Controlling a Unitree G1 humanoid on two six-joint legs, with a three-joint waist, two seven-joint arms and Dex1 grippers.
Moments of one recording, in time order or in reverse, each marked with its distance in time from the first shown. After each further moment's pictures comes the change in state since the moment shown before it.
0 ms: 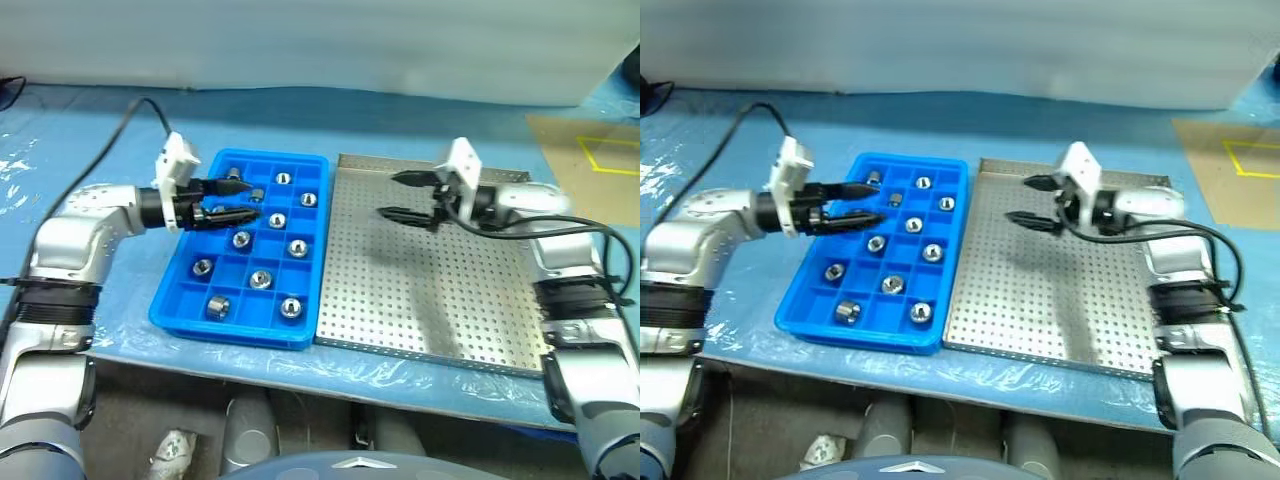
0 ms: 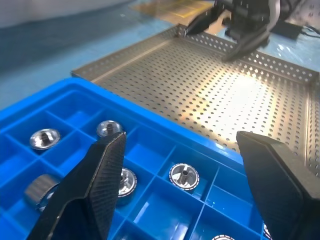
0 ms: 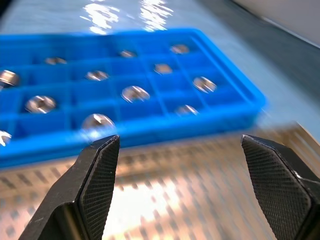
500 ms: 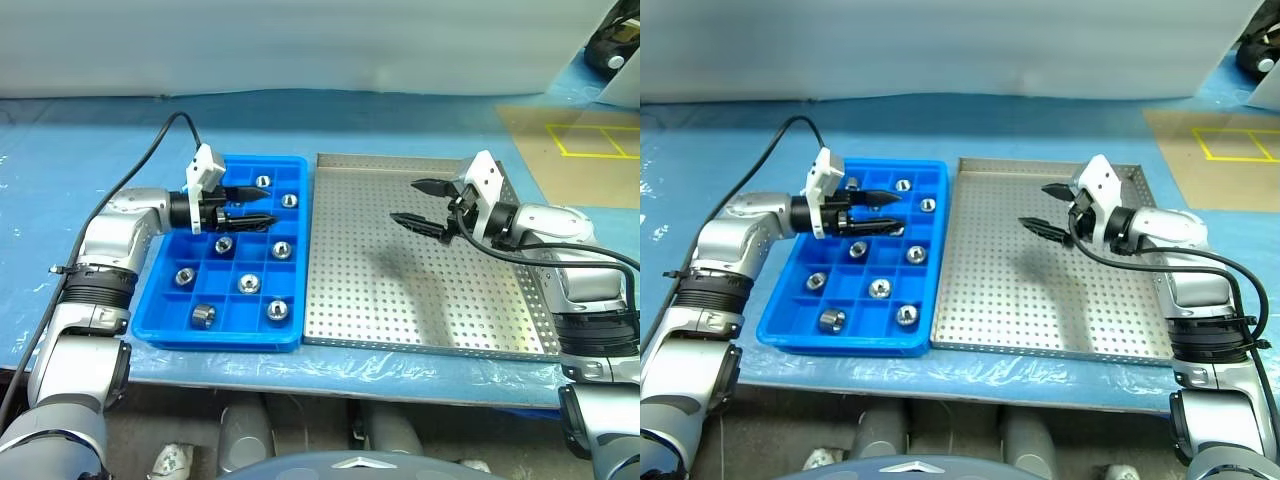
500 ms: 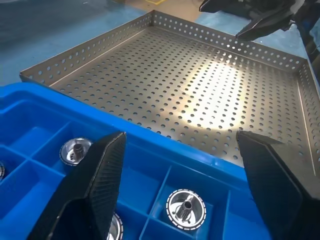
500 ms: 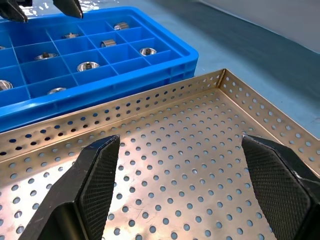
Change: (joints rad) left arm -0.083 -0.094 -0.032 0.197 0.109 -0.115 -0.053; right arm 0.148 -0.006 -0.042 -0.216 0.052 0.093 -0.137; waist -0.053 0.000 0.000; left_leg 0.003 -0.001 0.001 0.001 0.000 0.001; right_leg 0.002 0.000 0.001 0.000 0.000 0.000
